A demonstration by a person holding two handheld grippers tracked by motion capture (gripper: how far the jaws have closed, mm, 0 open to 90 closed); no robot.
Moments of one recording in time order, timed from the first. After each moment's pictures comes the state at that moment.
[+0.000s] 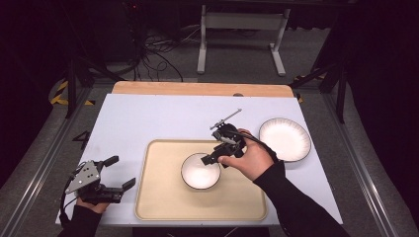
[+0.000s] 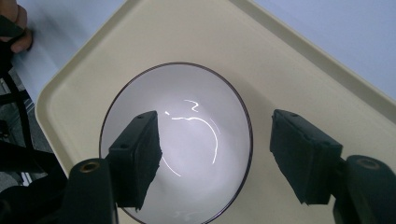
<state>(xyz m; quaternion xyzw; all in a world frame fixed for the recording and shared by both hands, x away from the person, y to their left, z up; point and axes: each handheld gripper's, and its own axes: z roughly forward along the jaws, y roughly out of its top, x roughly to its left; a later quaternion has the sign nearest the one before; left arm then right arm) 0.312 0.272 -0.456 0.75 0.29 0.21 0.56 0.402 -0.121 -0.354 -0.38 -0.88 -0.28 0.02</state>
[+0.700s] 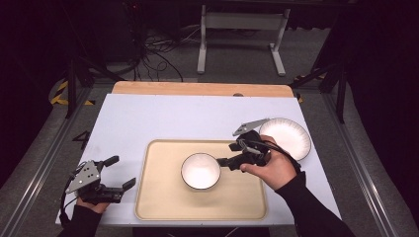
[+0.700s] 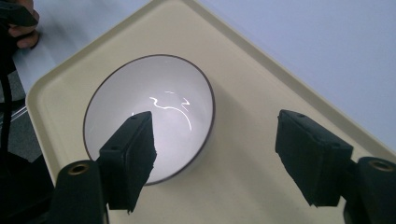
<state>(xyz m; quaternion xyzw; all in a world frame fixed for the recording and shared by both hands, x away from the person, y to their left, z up) 0.312 0.272 -0.456 0.75 0.29 0.21 0.56 0.378 -0.177 -0.354 -0.33 -0.87 -0.36 -0.06</state>
